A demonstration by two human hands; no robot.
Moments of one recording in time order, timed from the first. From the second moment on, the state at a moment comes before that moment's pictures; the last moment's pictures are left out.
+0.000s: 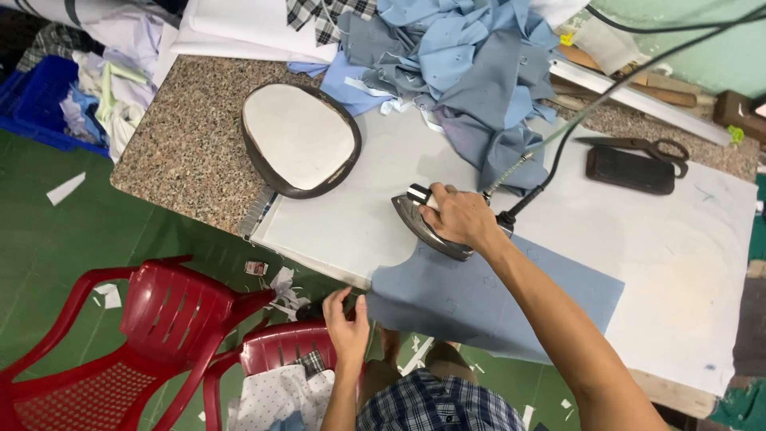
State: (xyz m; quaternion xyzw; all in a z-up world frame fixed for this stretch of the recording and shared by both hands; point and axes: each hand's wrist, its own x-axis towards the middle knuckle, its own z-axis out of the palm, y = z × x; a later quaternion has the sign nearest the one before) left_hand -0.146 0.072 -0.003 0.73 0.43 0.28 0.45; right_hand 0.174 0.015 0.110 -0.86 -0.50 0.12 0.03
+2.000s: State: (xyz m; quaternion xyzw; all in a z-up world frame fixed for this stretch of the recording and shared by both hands) left_hand 0.216 -0.058 0.041 0.97 -0.06 0.14 0.16; right_hand 0.217 -0.323 0.176 -0.94 -0.11 0.28 0.15
